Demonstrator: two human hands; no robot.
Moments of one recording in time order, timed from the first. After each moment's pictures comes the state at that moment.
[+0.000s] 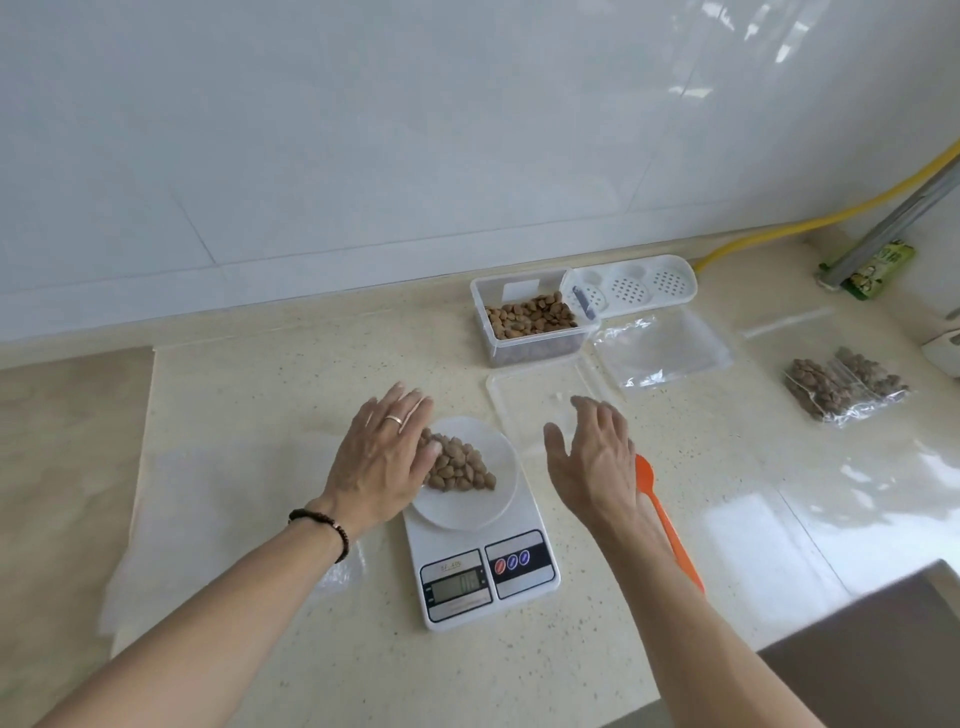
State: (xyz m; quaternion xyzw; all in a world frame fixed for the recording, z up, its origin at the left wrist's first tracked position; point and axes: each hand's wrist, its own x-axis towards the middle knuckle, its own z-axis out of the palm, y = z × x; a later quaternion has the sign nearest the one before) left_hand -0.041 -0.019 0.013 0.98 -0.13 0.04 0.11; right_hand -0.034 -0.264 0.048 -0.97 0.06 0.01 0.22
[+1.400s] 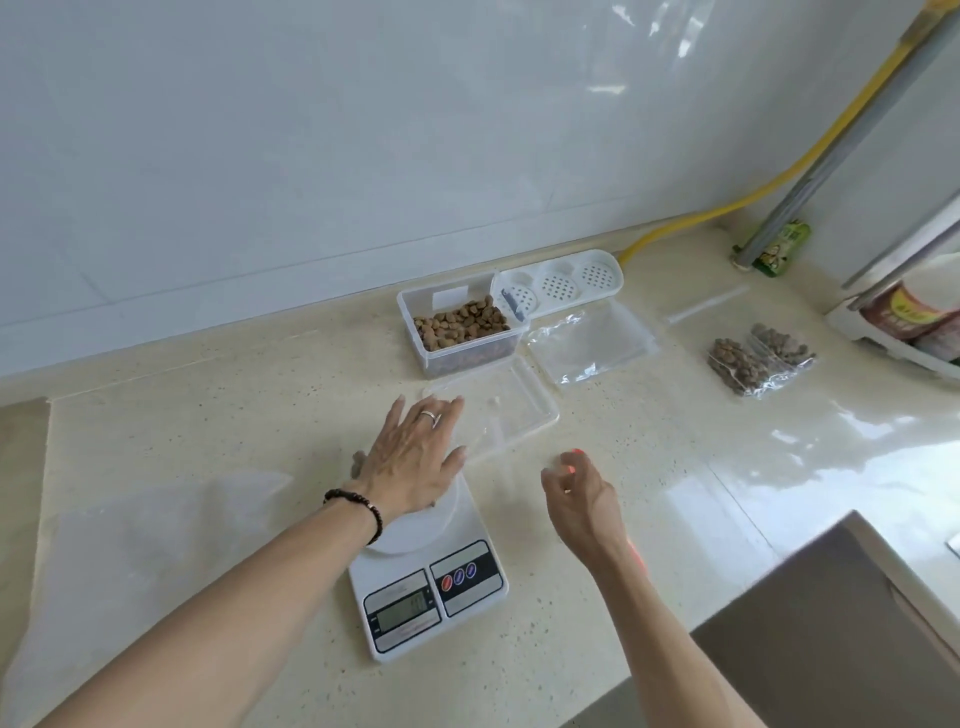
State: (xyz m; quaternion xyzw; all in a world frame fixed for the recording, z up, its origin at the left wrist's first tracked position) left_hand 0.000 -0.112 0.024 0.97 -0.22 -0.07 0.11; right_hand -0.066 -0.321 0.037 -0.90 0.22 0.11 0.37
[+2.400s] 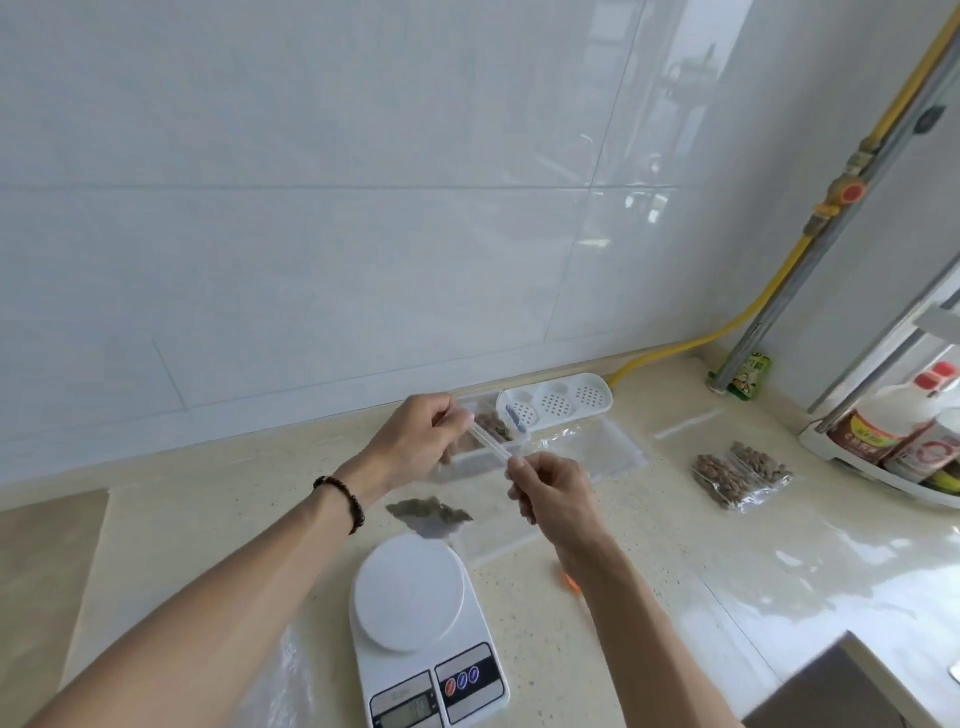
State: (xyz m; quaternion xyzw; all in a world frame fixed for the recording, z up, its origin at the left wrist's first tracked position) left_hand 0.025 -0.097 0.192 0.83 -0.09 -0.06 0.55; right_hand -0.027 -0.277 0.166 -0.77 0.08 0.02 0.63
